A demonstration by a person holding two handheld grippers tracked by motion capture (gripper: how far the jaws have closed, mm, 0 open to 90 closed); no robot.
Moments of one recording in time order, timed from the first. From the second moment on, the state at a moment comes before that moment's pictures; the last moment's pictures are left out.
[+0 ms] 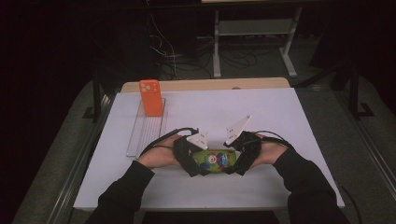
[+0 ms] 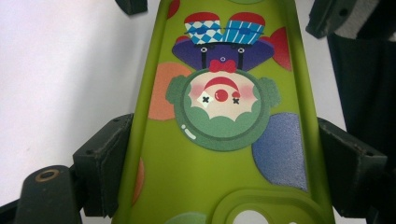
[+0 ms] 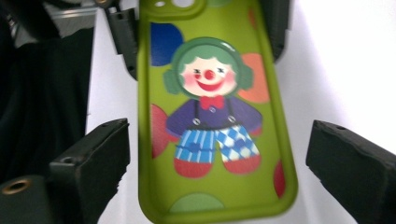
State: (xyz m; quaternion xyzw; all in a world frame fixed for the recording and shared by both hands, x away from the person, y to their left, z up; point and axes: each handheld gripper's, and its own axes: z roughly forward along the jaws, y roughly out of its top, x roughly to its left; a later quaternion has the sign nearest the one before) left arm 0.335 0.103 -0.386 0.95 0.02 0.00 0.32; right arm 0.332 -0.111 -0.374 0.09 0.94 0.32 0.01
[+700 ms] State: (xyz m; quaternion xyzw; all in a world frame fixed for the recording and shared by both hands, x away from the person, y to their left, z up) left arm 0.351 0.127 -0.383 0.90 0.24 0.09 0.35; right arm 0.339 -0.148 -0.380 0.28 0.87 0.40 0.06
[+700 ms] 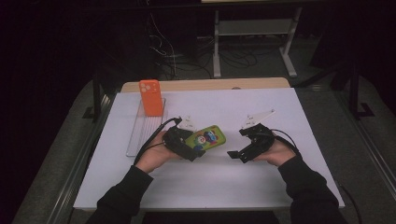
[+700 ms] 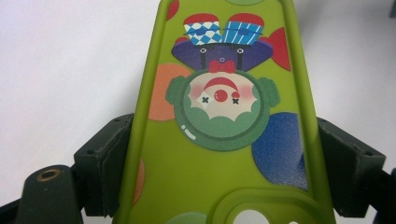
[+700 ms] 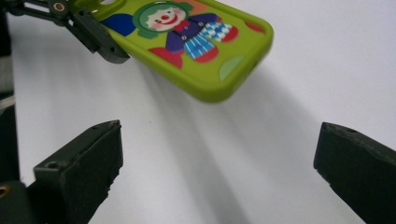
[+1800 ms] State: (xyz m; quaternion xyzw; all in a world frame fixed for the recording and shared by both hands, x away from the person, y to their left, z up) left arm 0.347 0.122 -0.382 0.90 0.27 0.10 0.33; right arm 0.319 -0.146 -0.404 0.32 0.83 0.39 0.21
